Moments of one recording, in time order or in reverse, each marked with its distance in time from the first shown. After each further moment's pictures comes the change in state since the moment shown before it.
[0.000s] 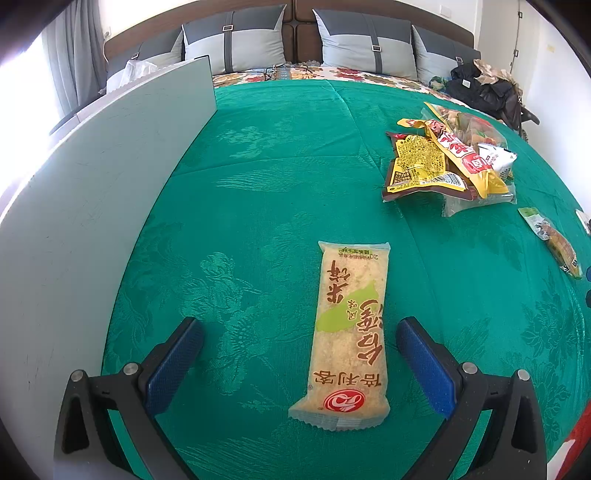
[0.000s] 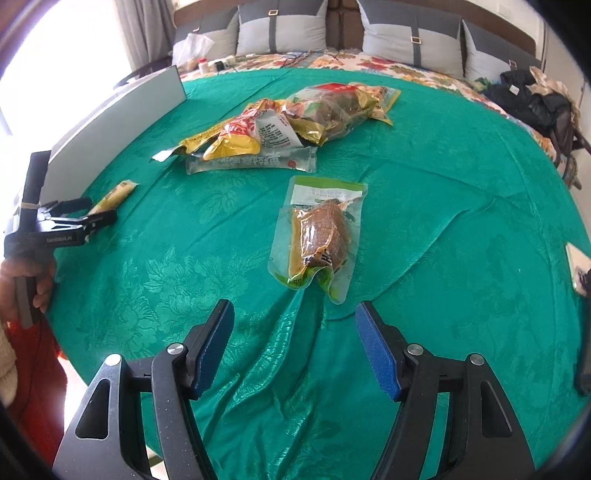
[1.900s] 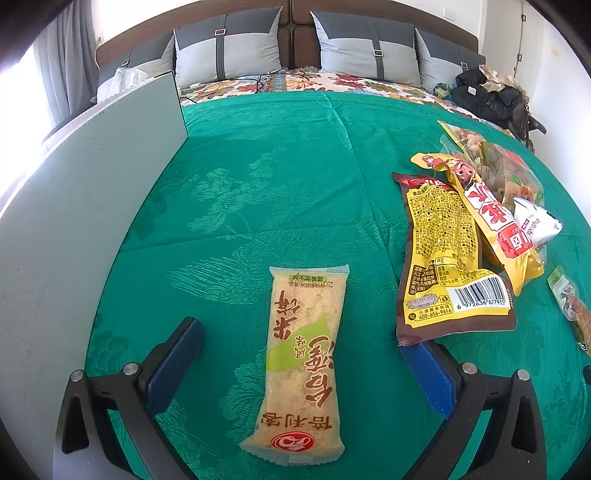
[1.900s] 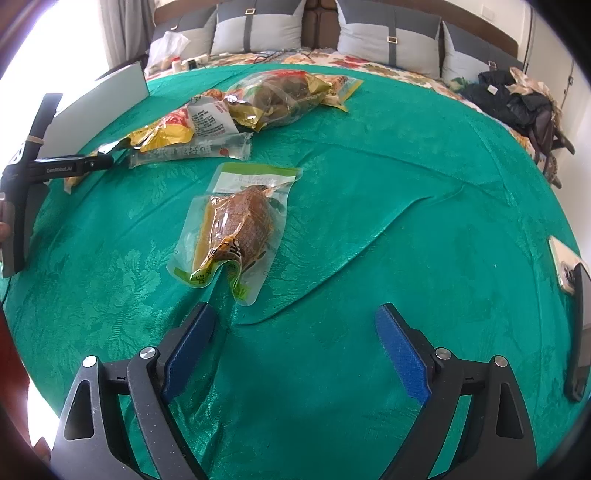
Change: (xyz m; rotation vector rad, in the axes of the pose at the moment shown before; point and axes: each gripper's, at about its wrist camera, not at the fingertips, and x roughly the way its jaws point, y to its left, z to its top) left arm 0.053 -0.018 0.073 0.000 -0.022 -0.001; right arm 0.022 -0.034 -0.010 -0.021 -0.001 -0.095
